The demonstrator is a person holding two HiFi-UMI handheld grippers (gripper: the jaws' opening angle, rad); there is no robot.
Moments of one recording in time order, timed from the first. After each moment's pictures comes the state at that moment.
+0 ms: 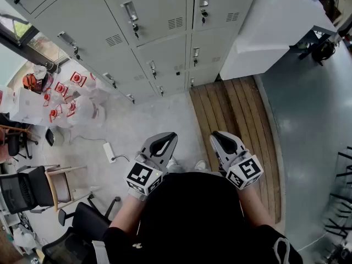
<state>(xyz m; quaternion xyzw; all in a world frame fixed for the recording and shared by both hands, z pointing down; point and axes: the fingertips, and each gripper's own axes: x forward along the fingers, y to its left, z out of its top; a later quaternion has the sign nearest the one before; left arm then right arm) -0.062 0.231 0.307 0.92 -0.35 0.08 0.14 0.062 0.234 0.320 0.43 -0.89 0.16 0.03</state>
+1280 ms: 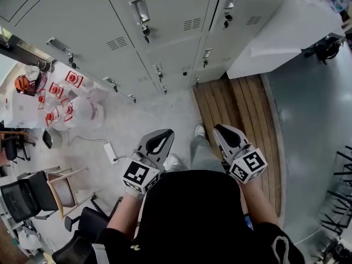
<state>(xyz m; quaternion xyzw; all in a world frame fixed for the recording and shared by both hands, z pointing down) -0.137 0.132 0.341 0.92 -0.35 0.09 0.17 0.010 0.126 0.355 0.43 -0.88 0.21 0.05</state>
